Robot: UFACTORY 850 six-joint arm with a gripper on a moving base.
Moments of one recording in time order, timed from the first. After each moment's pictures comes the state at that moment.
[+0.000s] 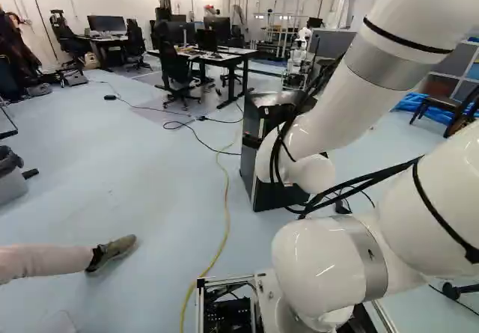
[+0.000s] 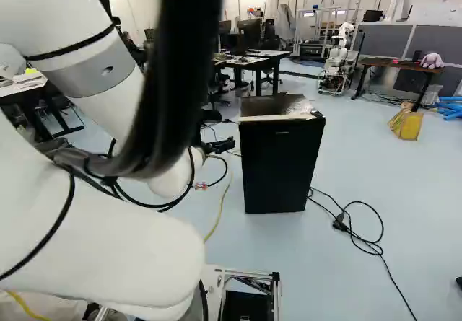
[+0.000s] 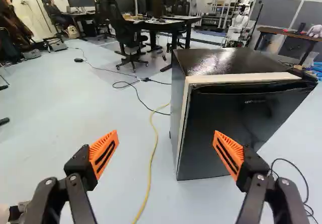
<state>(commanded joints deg) 0.0 16.0 -5.0 0.0 50.0 0.0</state>
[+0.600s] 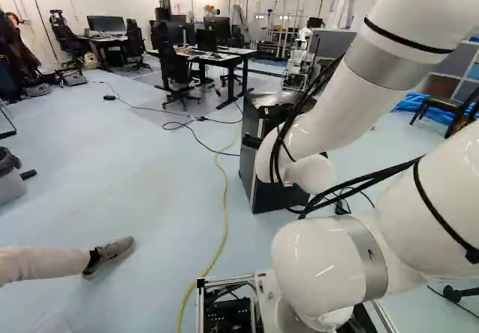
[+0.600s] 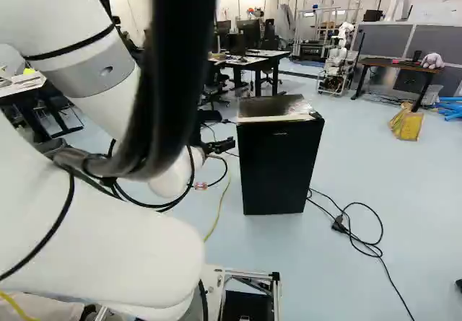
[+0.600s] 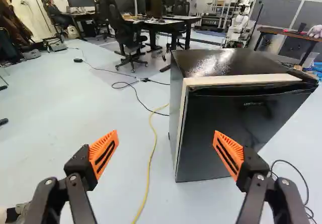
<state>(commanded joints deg) 0.0 16.0 -5.0 0.0 50.0 0.0</state>
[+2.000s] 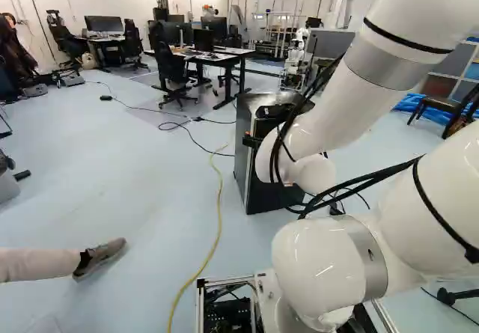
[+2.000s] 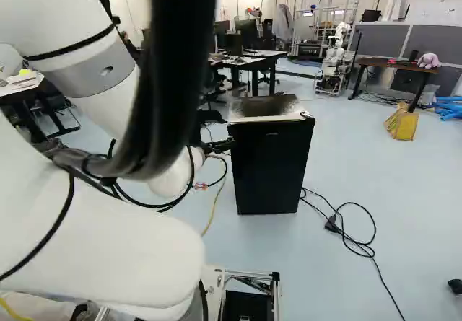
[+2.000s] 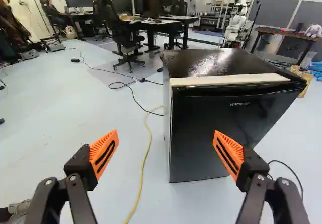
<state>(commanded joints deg) 0.0 16.0 -5.0 0.0 50.0 0.0</state>
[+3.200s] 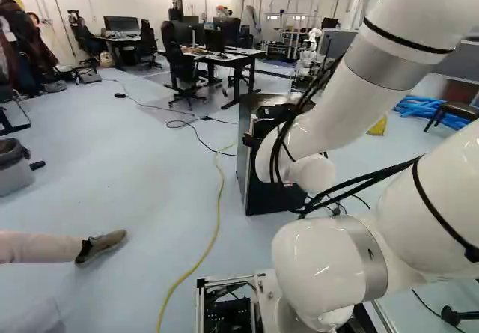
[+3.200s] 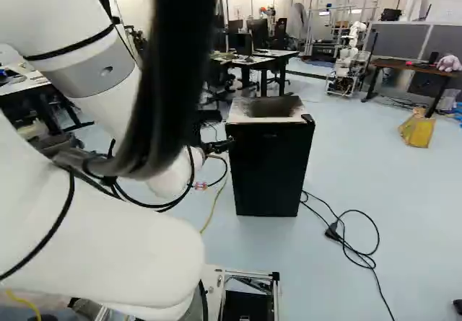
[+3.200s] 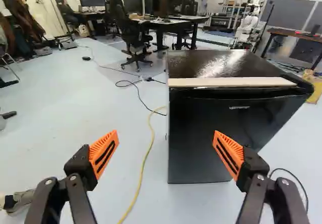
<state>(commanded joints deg) 0.0 16.0 -5.0 0.0 50.0 0.0</state>
